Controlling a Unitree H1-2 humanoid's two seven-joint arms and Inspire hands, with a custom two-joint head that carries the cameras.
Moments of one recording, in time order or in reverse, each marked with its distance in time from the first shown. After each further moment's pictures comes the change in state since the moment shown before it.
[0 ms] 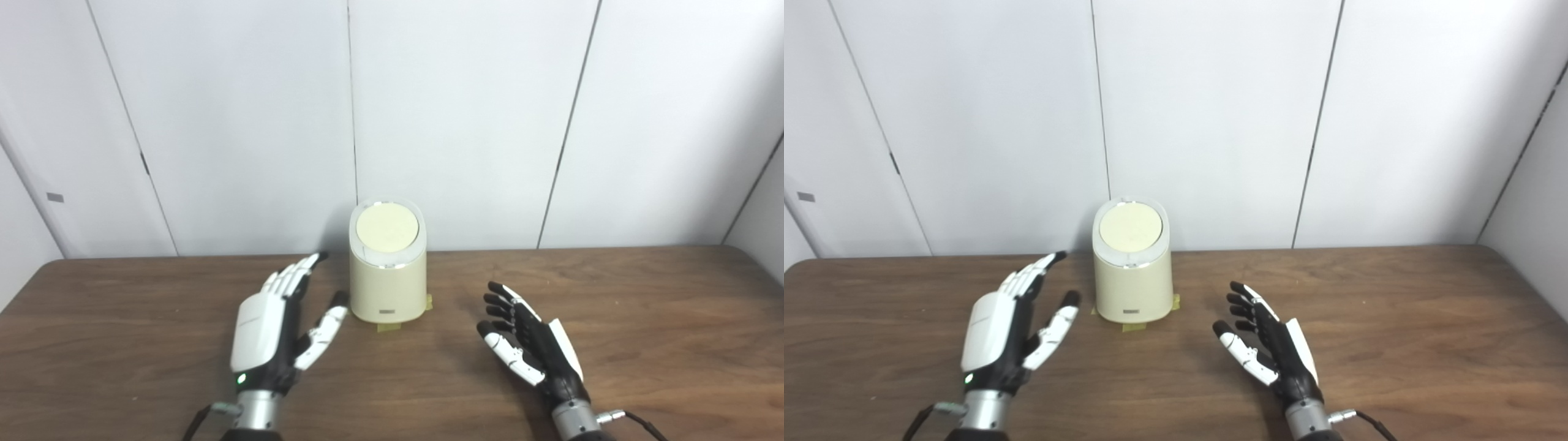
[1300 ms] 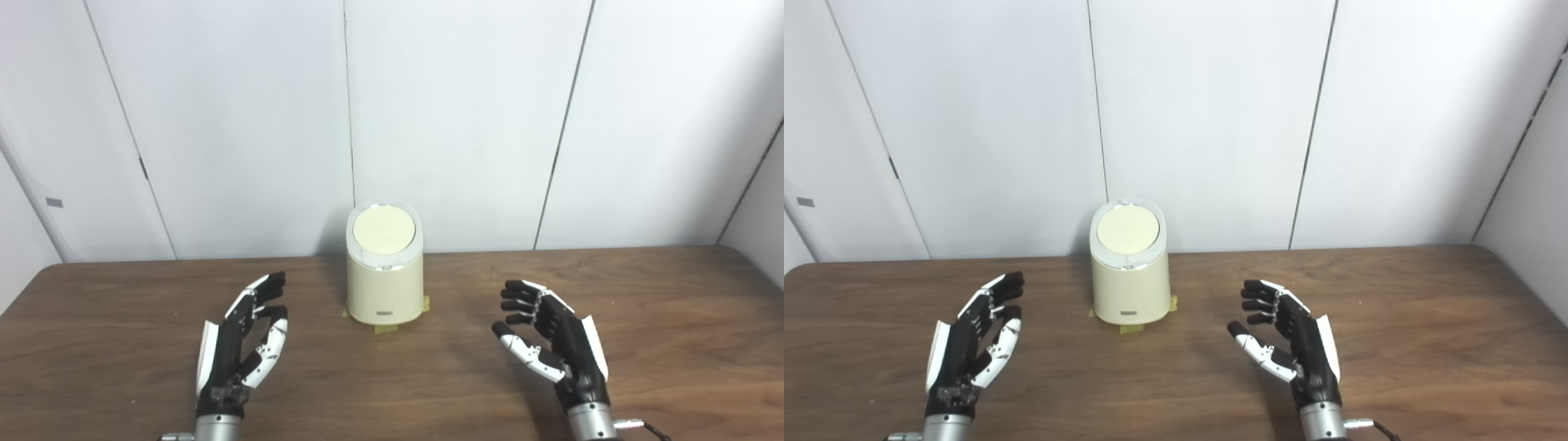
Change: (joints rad) left arm 0.030 -0.005 0.125 0.162 -0.440 -0.271 -0.093; right arm 0.032 0.031 -0.063 -0.022 0.082 -0.089 -0.048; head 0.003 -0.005
